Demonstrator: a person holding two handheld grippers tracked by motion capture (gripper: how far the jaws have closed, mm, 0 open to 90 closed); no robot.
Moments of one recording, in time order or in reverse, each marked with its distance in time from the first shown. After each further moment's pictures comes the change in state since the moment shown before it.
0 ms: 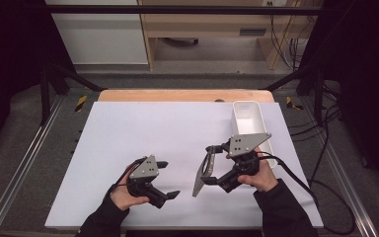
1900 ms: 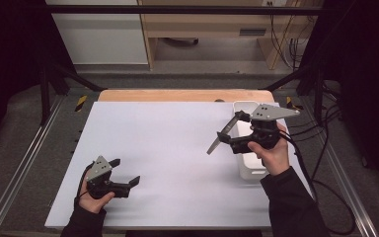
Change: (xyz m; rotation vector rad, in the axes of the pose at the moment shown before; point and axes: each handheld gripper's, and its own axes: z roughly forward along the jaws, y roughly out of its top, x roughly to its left) left arm 0.041 -0.078 -0.066 -0.086 0.368 -0.249; right arm -0.036 0.030 -0.044 -0.070 -0.460 0.163
